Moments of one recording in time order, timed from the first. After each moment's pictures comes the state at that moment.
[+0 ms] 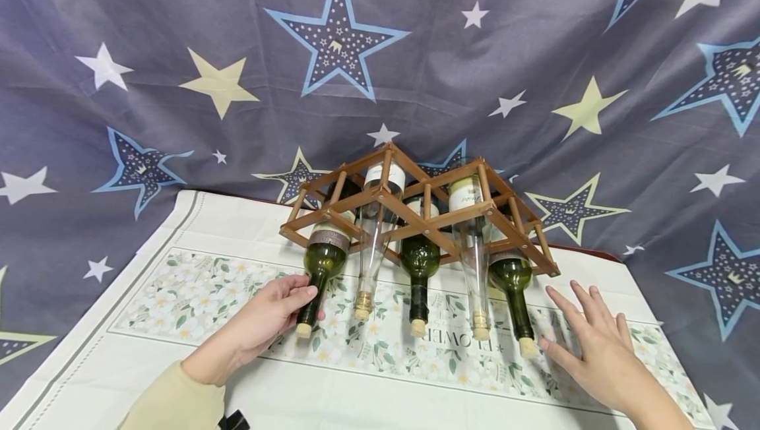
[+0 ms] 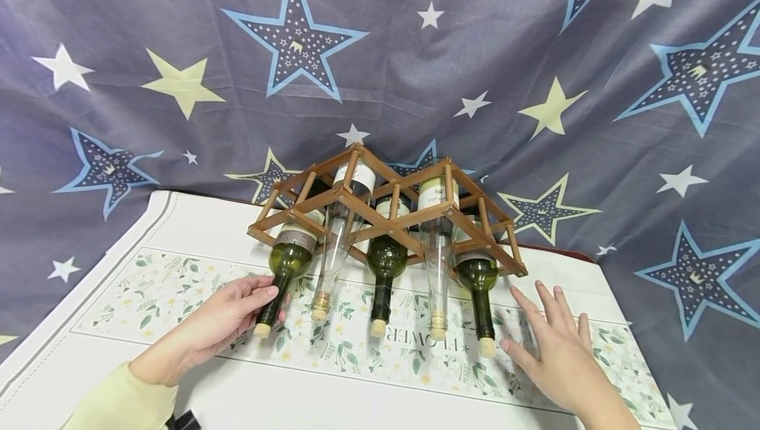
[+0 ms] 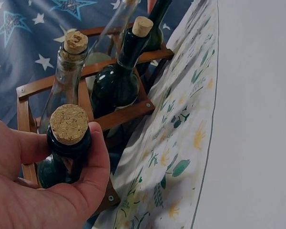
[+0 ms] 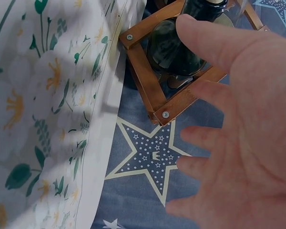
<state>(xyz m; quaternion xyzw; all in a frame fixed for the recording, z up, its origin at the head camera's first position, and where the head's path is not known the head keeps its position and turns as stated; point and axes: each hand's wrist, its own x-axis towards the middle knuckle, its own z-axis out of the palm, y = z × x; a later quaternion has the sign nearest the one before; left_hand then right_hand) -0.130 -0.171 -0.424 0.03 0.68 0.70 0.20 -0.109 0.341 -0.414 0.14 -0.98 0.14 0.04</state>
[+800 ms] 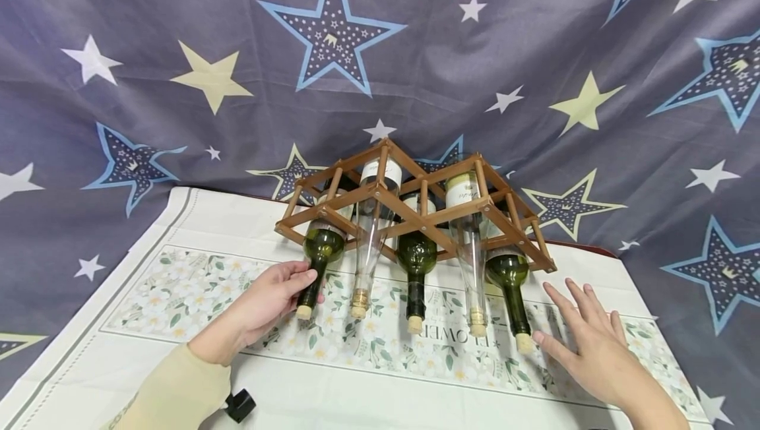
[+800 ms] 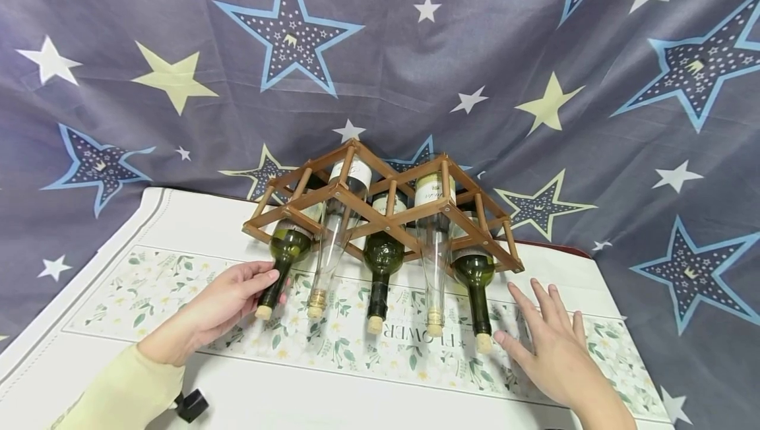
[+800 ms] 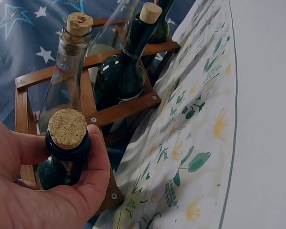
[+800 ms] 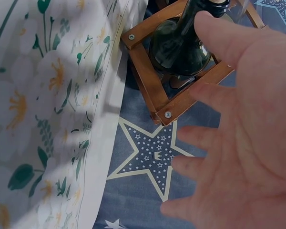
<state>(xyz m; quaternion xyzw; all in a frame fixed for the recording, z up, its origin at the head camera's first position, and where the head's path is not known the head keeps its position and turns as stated) -0.152 -0.167 -0.423 0.01 0.67 0.72 0.20 -0.110 0.338 -0.411 0.11 -0.98 0.15 -0.01</state>
